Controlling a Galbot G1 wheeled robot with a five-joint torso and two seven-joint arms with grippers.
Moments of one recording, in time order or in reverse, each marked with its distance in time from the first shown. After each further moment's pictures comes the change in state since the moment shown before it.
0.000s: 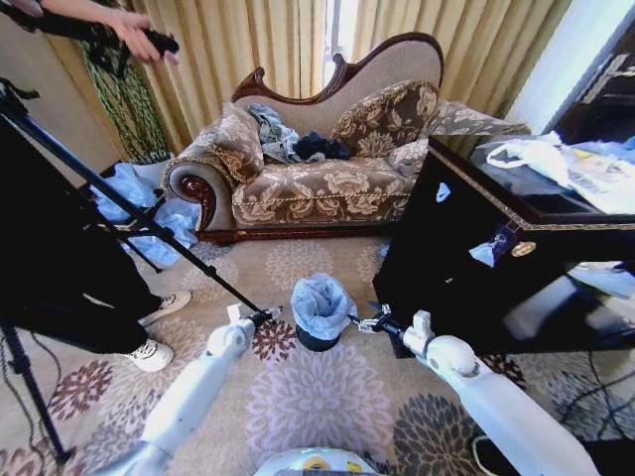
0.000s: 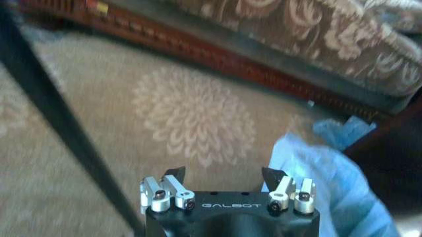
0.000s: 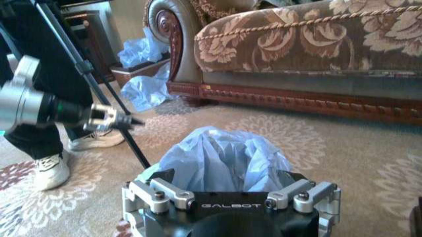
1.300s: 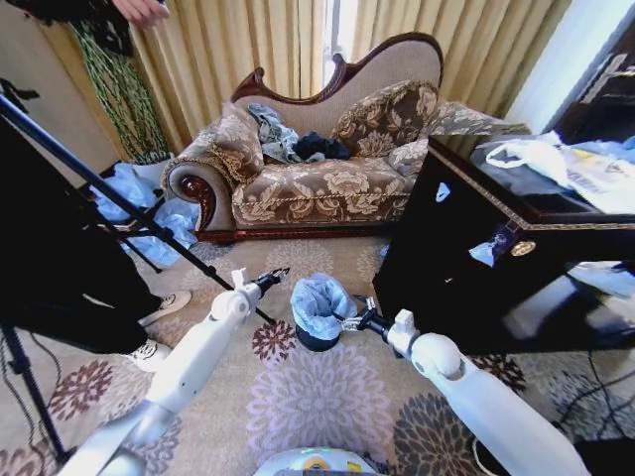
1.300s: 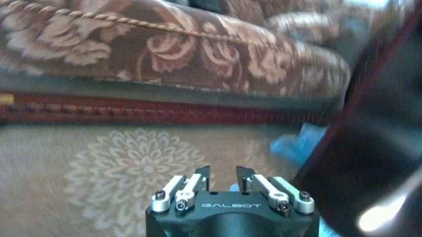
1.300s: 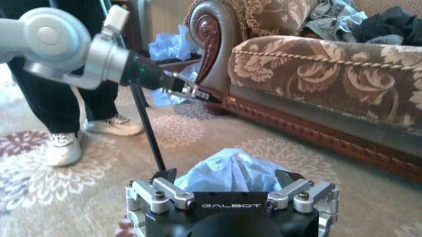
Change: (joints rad) left arm -0.246 0.013 0.222 0.046 0.151 -0.097 0.095; right arm 0.050 -0.013 -0.112 0.148 -0.178 -0.017 0.077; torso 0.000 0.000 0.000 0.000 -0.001
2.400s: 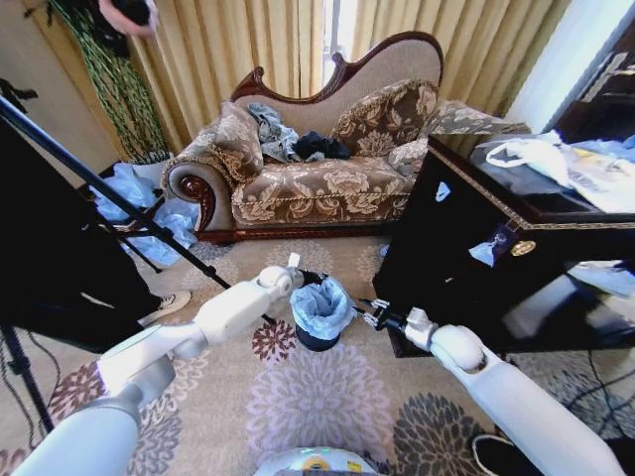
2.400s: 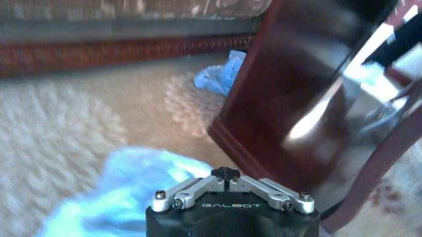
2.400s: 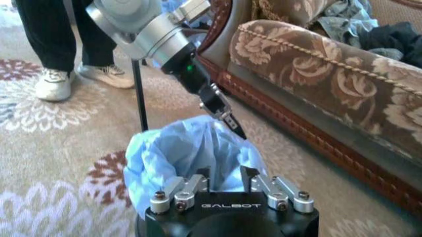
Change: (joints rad) left arm -0.392 -0.137 0.562 0.272 -0.301 0.078 0.037; right arm -0.068 -0.098 0.147 -0.025 -0.183 0.048 -0.162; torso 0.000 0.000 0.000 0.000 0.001
